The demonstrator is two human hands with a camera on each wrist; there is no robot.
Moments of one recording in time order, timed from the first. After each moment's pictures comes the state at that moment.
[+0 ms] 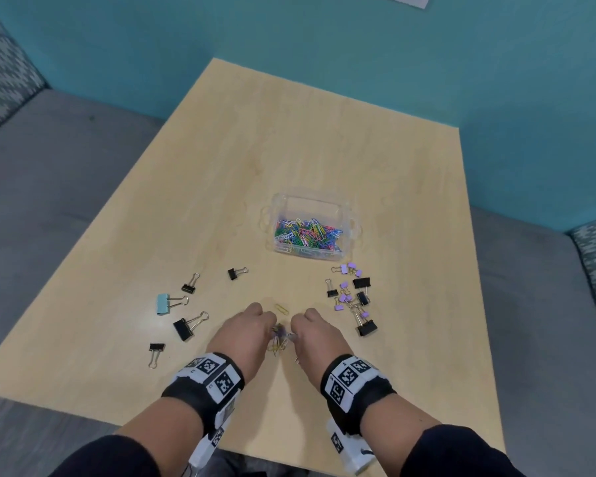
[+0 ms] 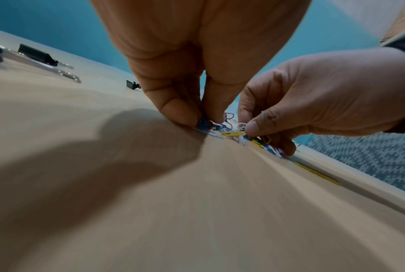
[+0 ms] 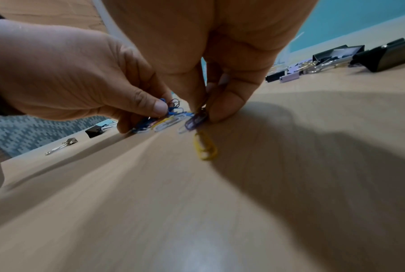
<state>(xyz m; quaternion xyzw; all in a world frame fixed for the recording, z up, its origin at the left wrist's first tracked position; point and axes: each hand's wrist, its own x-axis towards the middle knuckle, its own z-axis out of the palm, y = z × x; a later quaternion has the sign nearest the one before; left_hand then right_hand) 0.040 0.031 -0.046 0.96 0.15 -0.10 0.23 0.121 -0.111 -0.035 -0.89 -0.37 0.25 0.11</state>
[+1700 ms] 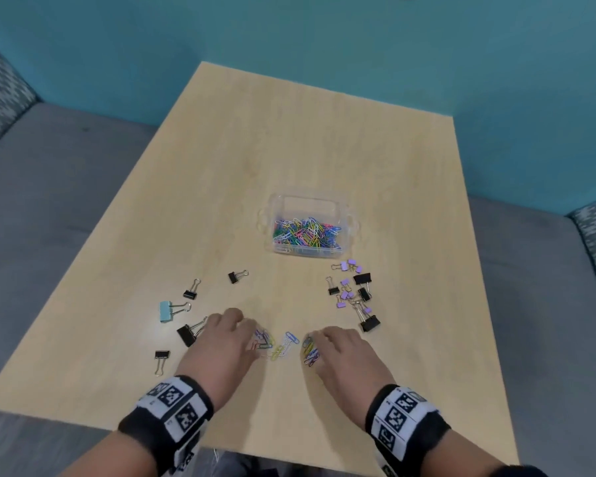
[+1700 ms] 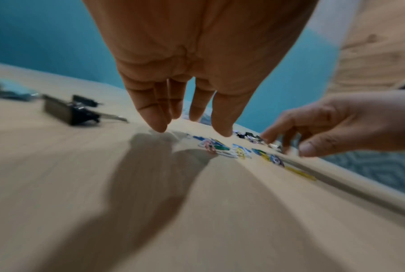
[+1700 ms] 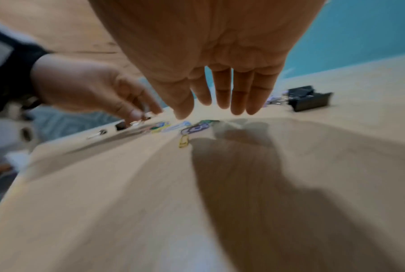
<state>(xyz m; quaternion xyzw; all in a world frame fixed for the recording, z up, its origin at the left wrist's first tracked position) 0.002 0.052 -0.030 0.97 0.12 -0.08 0.19 0.107 -0.171 -0.027 -0.87 -0.44 0.19 0.09</state>
